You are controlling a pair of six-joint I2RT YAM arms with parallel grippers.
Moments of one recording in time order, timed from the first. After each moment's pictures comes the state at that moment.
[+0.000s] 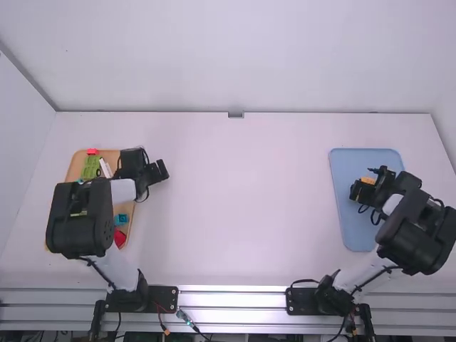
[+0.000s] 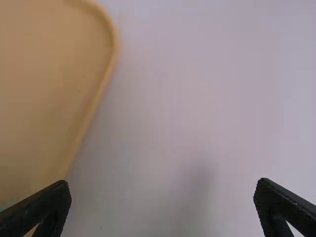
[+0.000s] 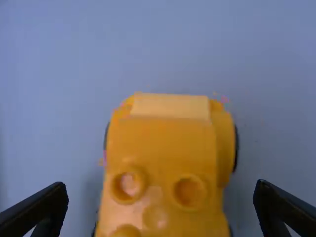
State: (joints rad) left arm 0.15 1.77 0.76 0.15 0.03 -0.27; right arm -0.61 1.85 0.81 0.02 -0.30 -0.27
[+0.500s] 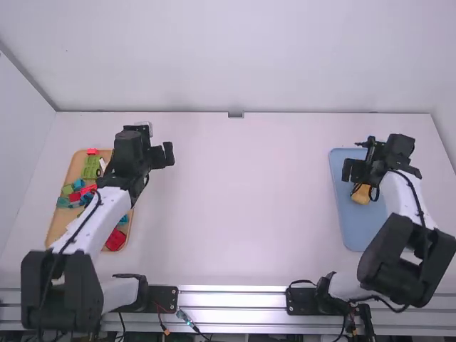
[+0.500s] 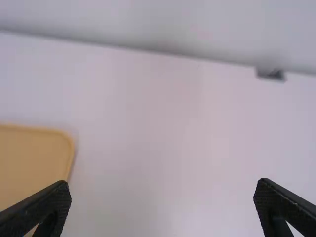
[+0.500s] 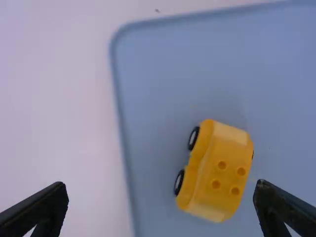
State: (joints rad) left arm 0.00 1.28 0.82 -0.07 0.01 -0.16; right arm -0.38 1.55 1.08 -0.57 -0.16 -0.26
